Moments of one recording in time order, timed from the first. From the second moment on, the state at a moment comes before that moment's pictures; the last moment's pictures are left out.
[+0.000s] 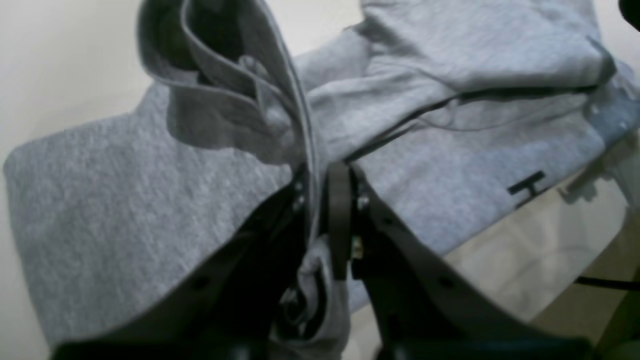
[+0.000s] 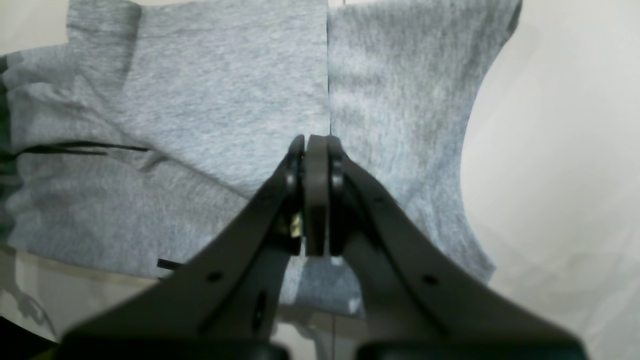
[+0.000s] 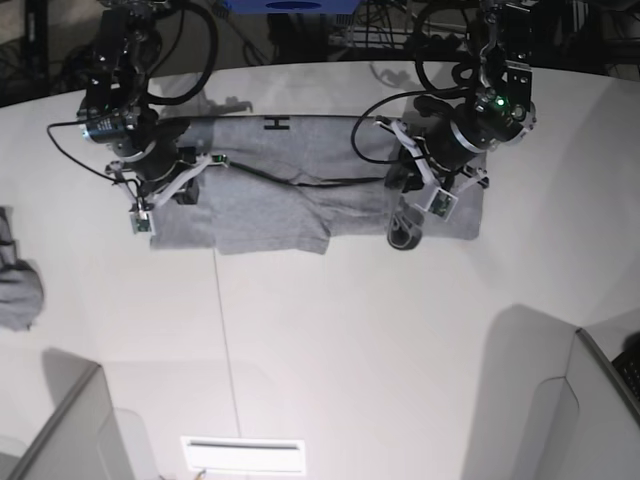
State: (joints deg) left arm 18.5 -10.6 -1.5 110.9 -23.2 -23.9 51.2; right arm -15.3 3.2 9.3 111.3 17.5 10.5 -58.1
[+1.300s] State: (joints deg) left arm 14.5 -6.1 6.0 108.5 -23.0 -20.7 51.2; right arm -15.5 1.8 9.4 111.2 17.5 10.5 -58.1
